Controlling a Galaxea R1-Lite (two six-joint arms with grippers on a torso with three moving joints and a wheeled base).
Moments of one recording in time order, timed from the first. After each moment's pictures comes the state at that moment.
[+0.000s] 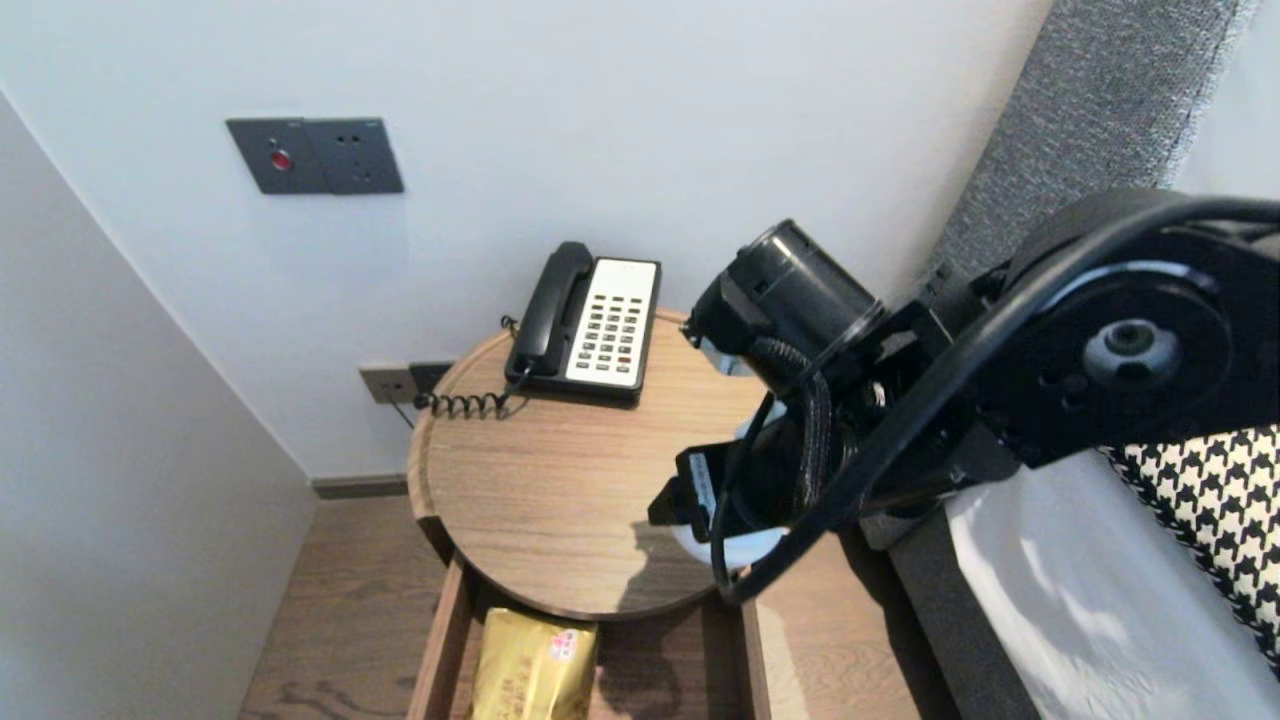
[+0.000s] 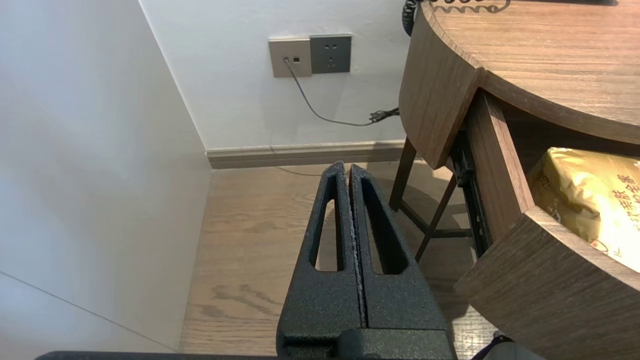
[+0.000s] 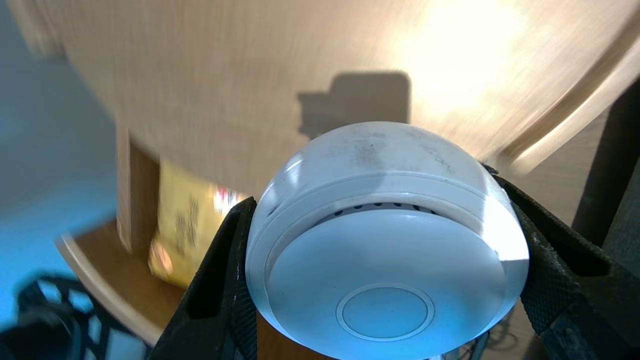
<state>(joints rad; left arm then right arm) 0.00 0.00 0.00 -0.01 0.00 0.03 0.87 1.84 -1.67 0.71 -0.16 0.52</state>
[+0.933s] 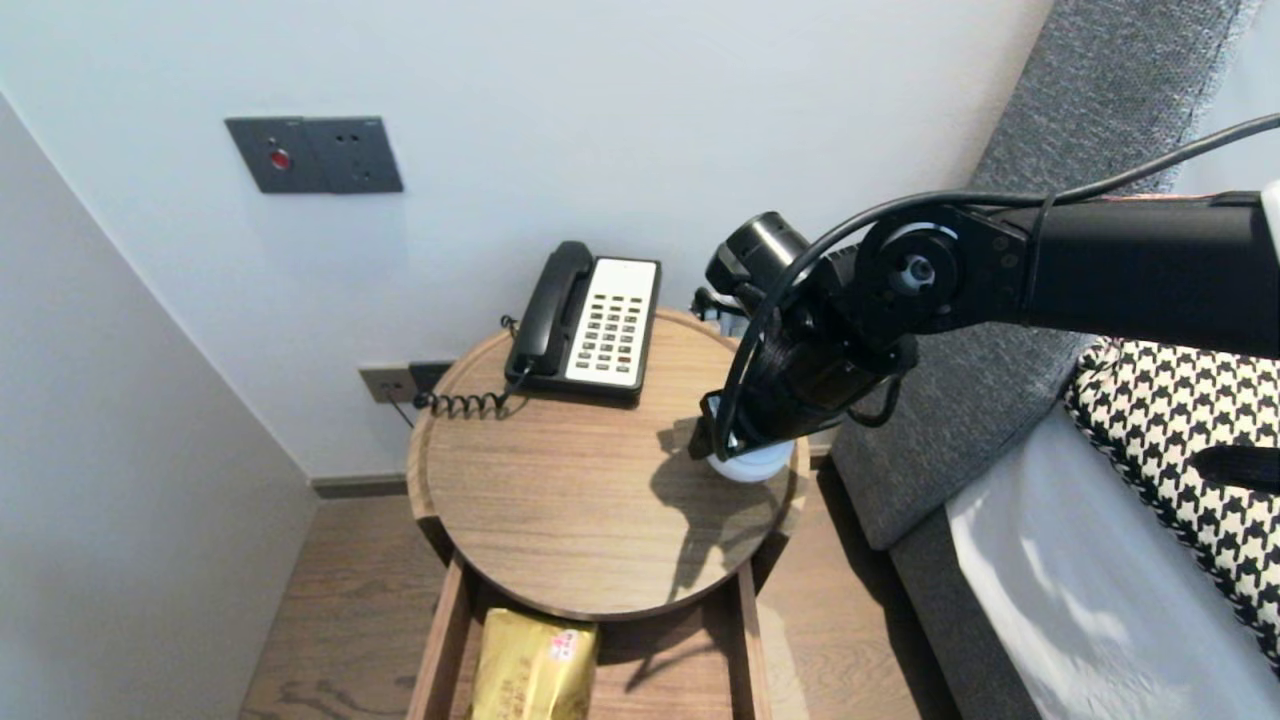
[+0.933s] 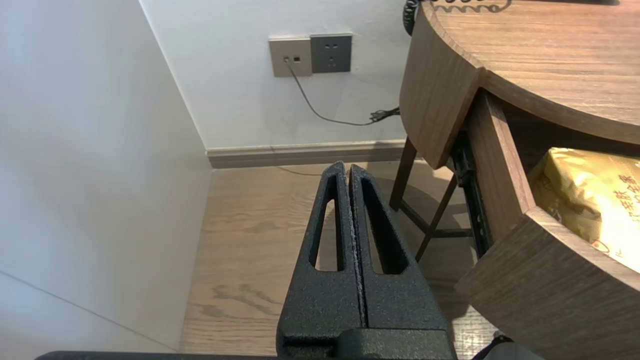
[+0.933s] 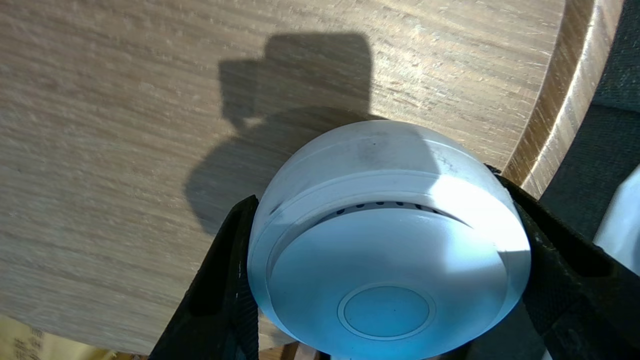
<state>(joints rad) 0.00 0.00 0.00 -0.01 0.00 0.03 0.66 2.06 -1.94 0.81 -0.16 0.23</state>
